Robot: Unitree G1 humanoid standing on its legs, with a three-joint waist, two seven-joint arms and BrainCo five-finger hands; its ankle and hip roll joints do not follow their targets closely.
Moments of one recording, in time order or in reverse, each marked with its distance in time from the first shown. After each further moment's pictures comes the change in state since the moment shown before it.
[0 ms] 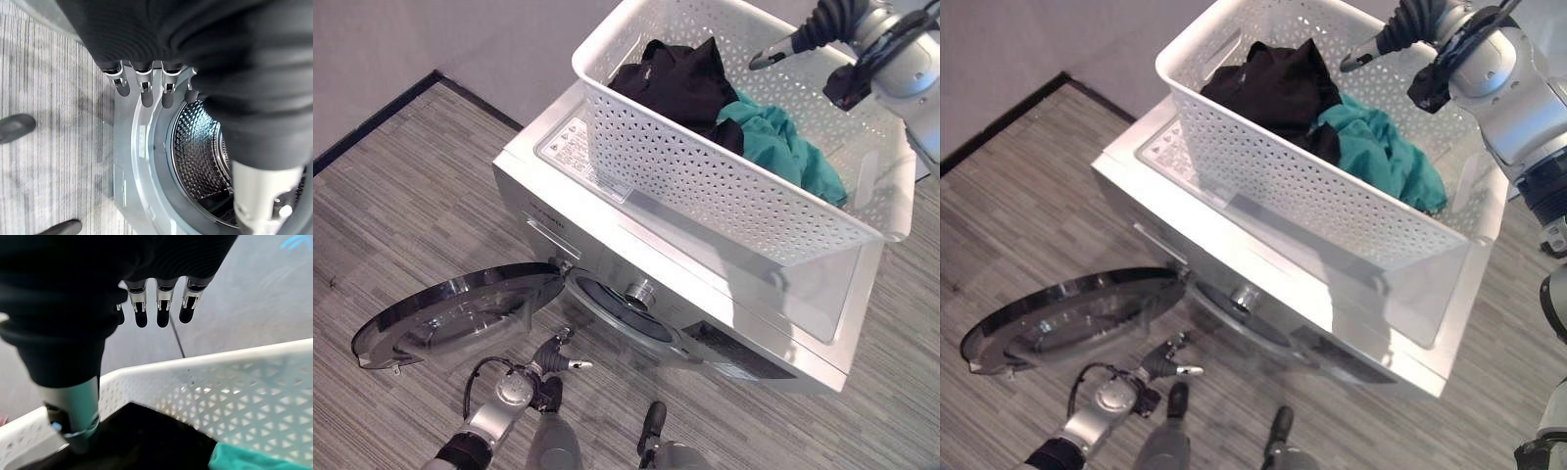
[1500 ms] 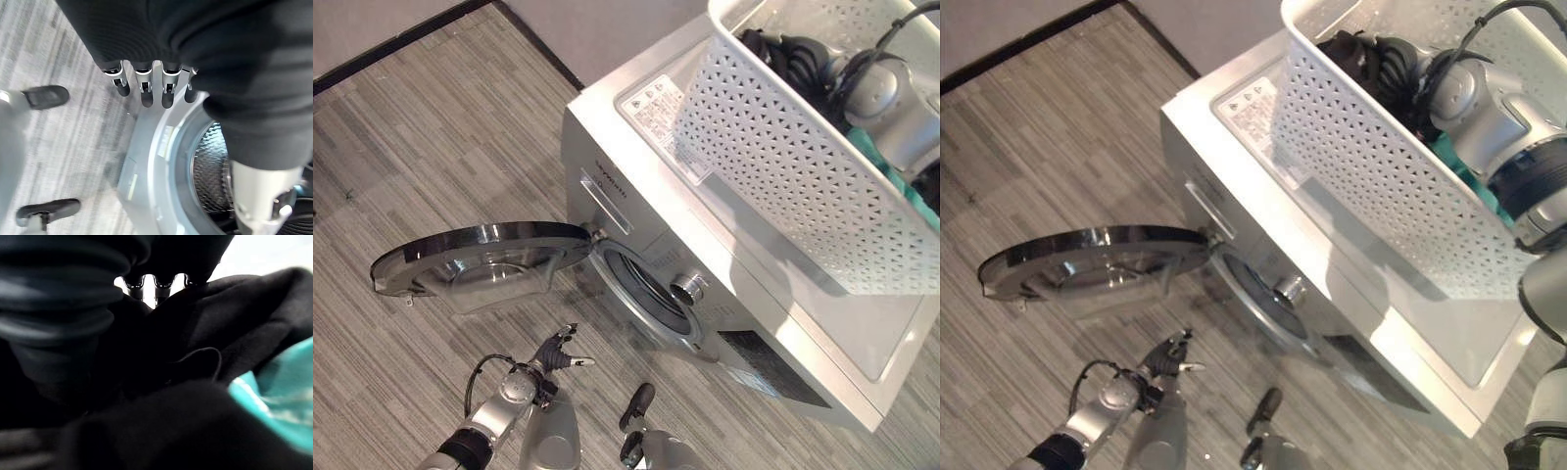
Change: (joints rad) left arm -0.032 0.021 -0.068 -0.040 -0.069 -0.028 0.038; right arm -0.001 0.037 0.169 0.133 -0.155 0.084 0.171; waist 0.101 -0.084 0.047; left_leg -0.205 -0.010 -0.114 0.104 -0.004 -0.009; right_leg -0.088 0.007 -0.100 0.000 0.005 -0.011
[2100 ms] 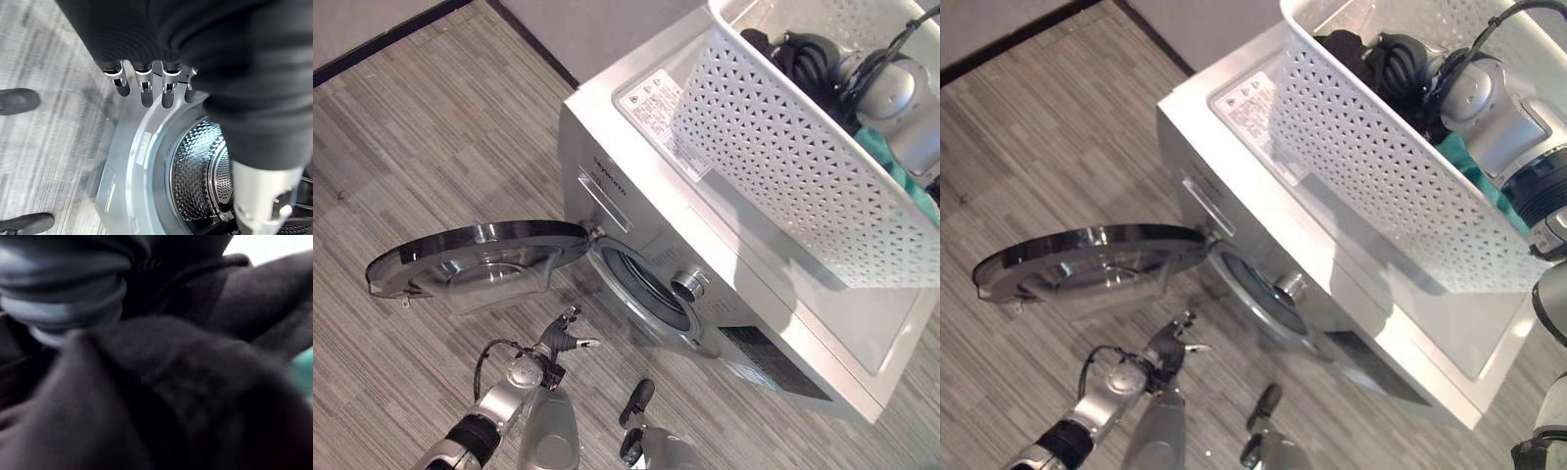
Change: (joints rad) left arm -0.077 -0.023 0.017 0.016 -0.008 -0.008 0.061; right arm 0.021 -0.018 -0.077 -0.057 0.079 -0.017 -0.046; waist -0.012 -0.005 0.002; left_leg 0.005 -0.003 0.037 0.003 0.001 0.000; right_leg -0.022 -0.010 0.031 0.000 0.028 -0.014
